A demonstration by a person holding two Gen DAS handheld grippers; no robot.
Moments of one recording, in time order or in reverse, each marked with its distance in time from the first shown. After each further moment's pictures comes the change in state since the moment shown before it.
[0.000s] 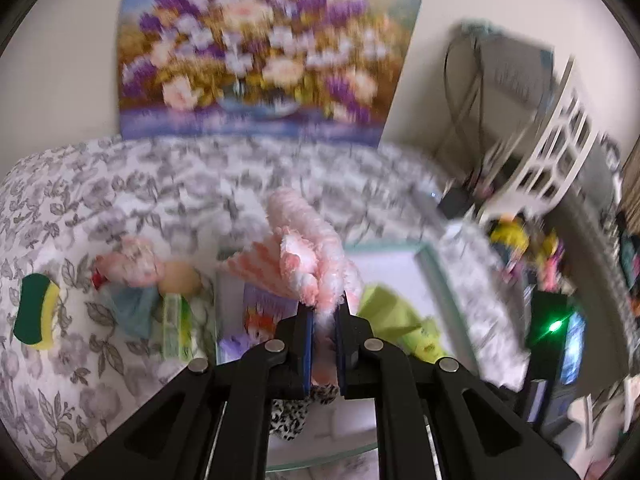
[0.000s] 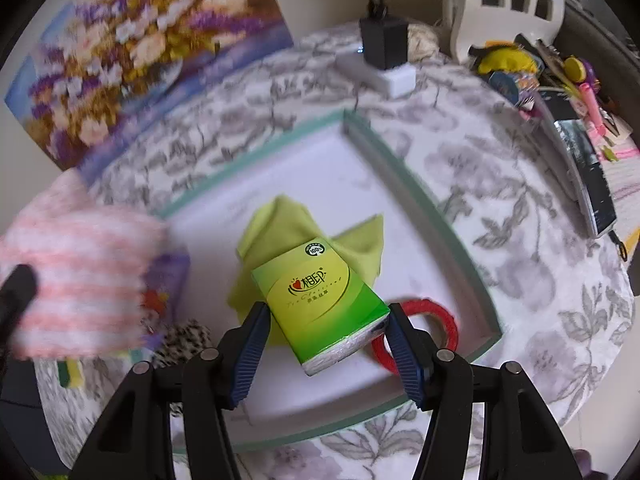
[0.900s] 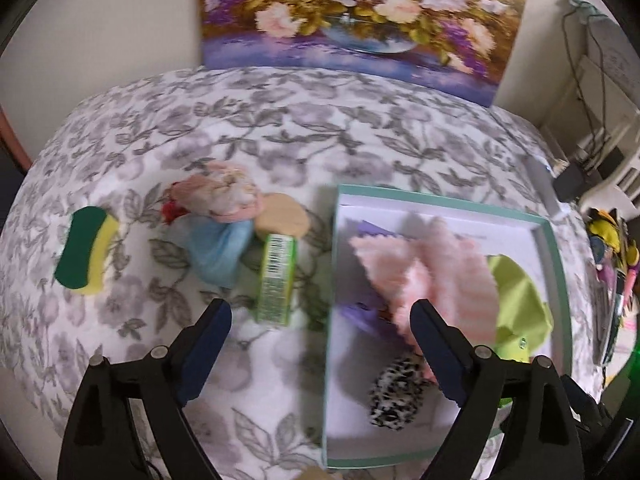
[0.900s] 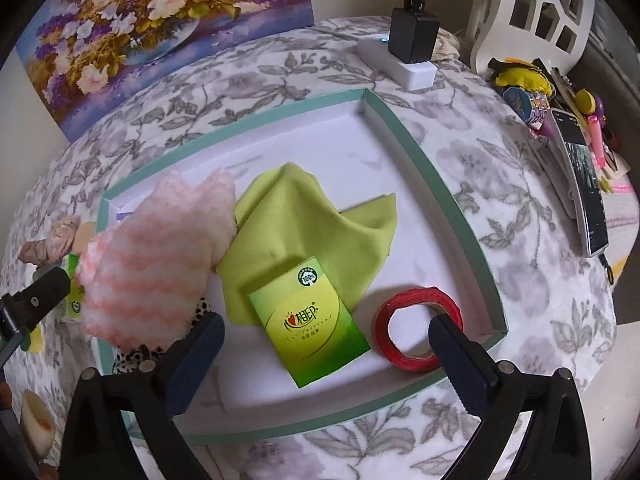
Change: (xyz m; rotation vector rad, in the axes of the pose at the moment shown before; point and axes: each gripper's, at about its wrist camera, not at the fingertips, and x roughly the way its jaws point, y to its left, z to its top) left arm 0.043 0.066 -0.016 -0.135 0.180 0.285; right arm 0.012 0.018 -0.016 -0.124 0.009 -0.100
